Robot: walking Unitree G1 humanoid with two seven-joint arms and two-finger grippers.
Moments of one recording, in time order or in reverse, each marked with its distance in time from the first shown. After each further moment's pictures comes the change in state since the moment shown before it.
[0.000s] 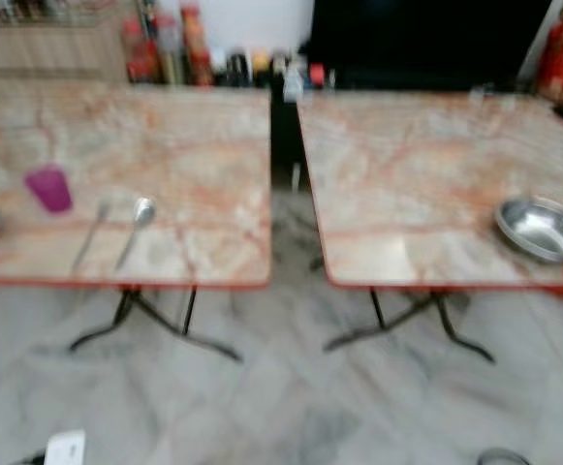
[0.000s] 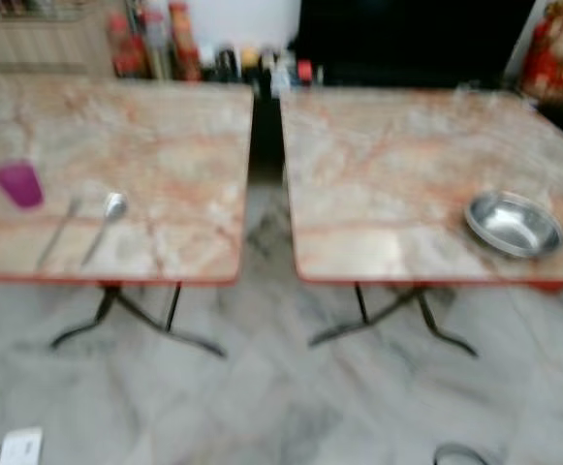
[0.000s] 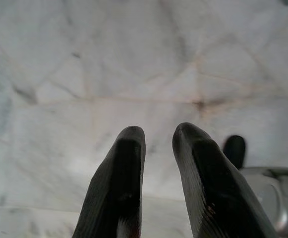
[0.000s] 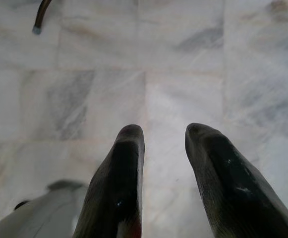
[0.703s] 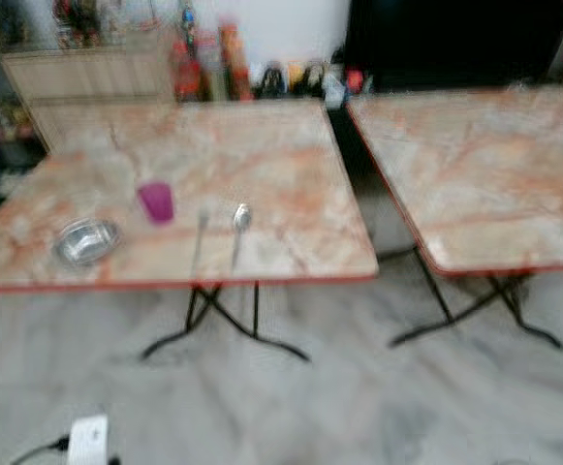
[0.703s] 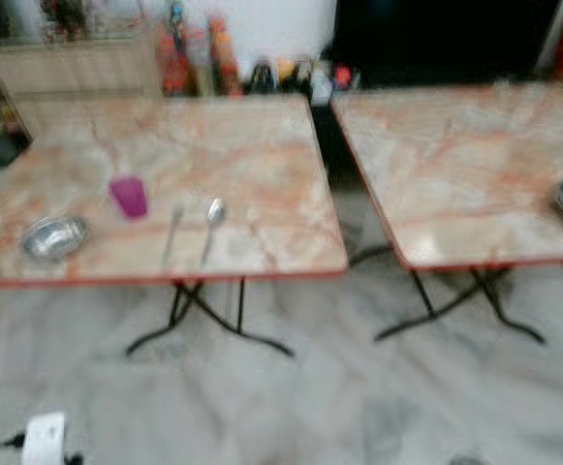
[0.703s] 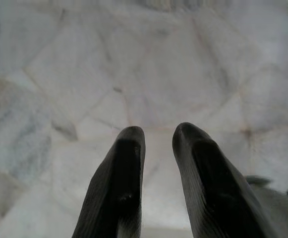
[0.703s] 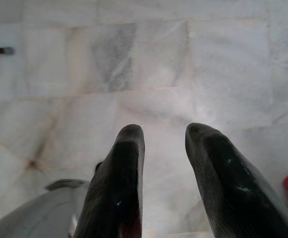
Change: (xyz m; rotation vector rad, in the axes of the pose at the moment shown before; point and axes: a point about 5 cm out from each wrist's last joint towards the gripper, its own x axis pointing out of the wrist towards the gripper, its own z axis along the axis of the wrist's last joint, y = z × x) left arm 0.004 -0.032 0.012 -0.018 -0.027 -0.071; right arm -0.003 -0.012 -0.005 -0.003 0.019 -0.030
